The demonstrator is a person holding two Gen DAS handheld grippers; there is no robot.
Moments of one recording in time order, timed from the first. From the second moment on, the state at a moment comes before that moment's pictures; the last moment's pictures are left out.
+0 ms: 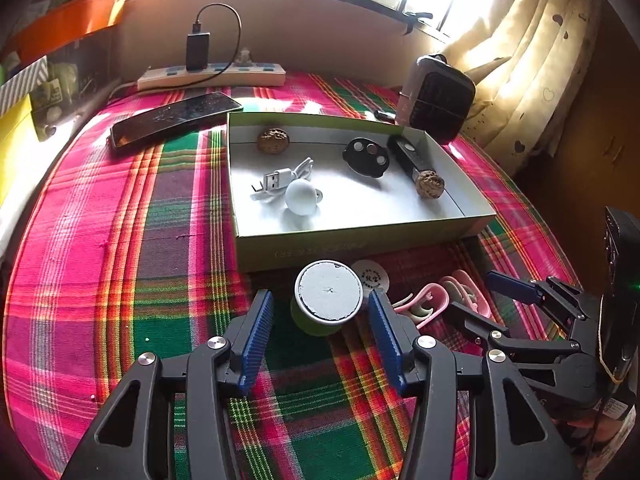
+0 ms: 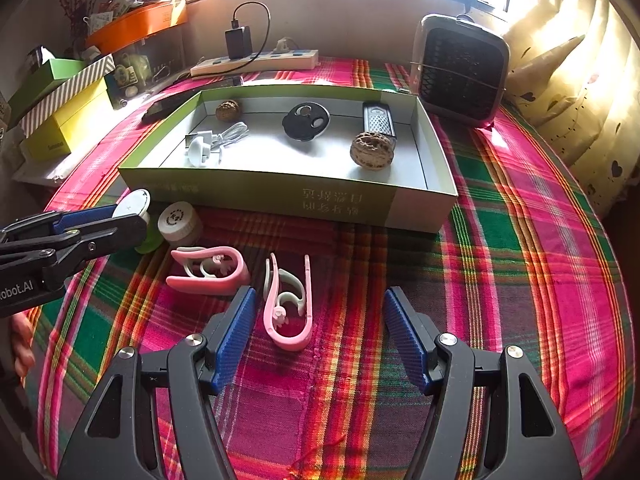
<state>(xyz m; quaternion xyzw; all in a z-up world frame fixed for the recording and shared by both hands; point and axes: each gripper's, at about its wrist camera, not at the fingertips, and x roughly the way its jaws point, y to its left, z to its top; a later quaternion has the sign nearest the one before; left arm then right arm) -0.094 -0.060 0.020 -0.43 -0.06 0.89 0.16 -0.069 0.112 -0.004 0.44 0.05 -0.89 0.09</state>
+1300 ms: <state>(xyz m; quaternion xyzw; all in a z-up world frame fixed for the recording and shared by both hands) -0.104 -0.056 0.018 -0.43 -0.06 0.89 0.14 -0.074 0.114 -0.001 0.43 0.05 -0.89 0.12</state>
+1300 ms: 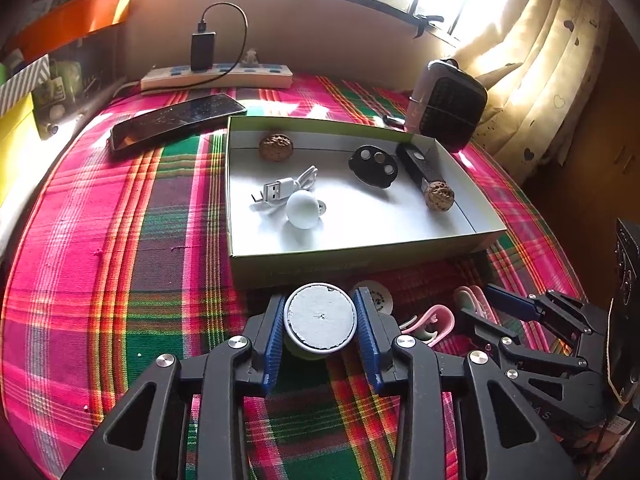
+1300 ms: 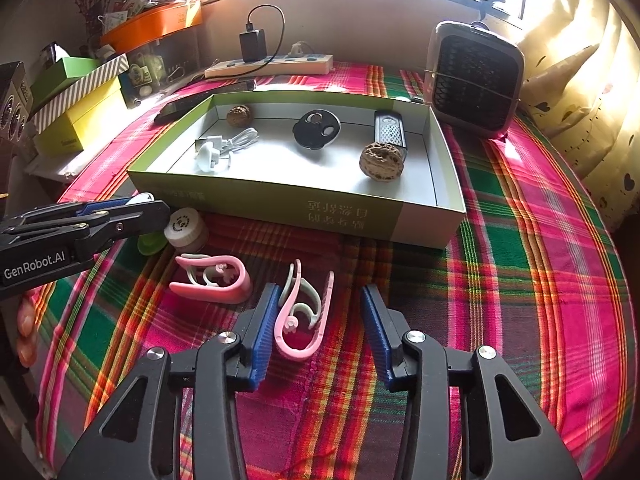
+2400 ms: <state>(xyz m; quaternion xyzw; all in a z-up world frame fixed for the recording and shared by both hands) -0.100 -0.058 0.022 -0.43 -0.07 0.89 0.14 -0.069 0.116 0.003 0.42 0.04 -0.90 0.14</state>
